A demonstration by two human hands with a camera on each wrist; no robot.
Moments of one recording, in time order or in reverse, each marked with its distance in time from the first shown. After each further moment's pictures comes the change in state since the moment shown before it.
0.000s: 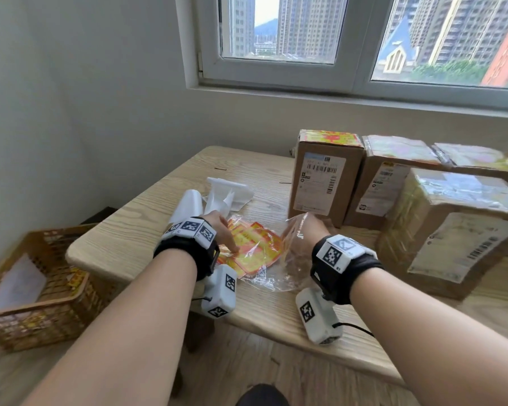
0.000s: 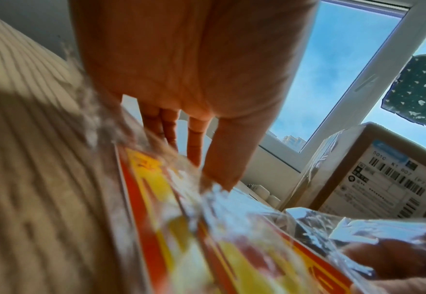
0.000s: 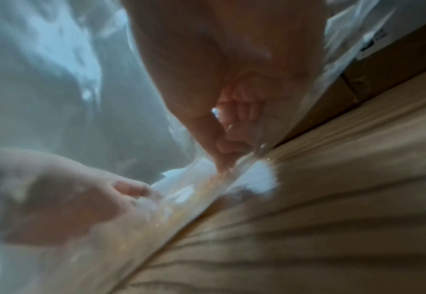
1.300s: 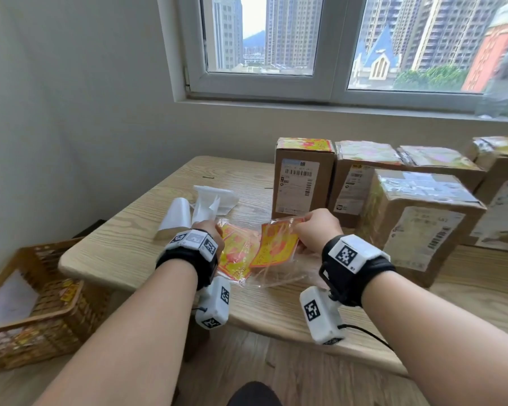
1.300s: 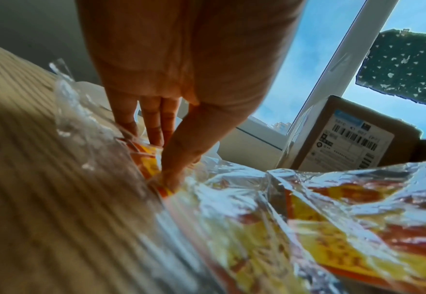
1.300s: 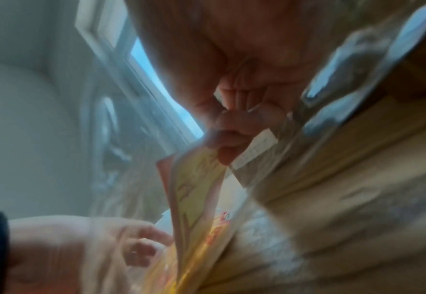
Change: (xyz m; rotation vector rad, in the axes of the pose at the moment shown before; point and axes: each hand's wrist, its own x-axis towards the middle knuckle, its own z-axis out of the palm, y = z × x) left_hand -0.013 0.012 0.022 0.057 0.150 0.052; right_hand -0.038 0.017 -0.034 0.364 0.204 0.174
